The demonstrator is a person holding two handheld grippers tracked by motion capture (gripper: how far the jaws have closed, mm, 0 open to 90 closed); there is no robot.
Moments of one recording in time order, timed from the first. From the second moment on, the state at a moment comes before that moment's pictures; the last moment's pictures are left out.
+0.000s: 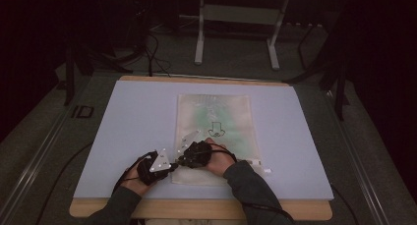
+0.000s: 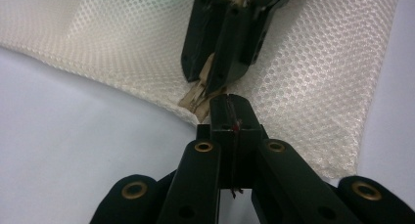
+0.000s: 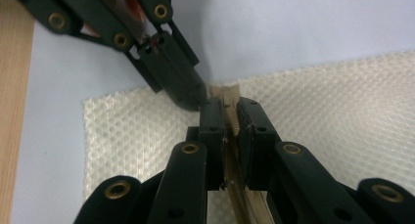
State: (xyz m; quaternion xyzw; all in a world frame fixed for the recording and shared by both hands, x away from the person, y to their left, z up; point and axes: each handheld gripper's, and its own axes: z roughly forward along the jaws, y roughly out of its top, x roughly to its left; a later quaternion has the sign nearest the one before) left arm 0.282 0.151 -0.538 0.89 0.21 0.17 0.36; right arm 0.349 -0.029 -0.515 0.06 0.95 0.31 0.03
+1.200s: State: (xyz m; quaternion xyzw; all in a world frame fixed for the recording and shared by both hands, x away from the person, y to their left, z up) left arm 0.280 0.149 -0.541 0.88 0.21 0.18 0.37; right arm 0.346 -0.038 -0.522 0.06 0.94 0.32 0.04
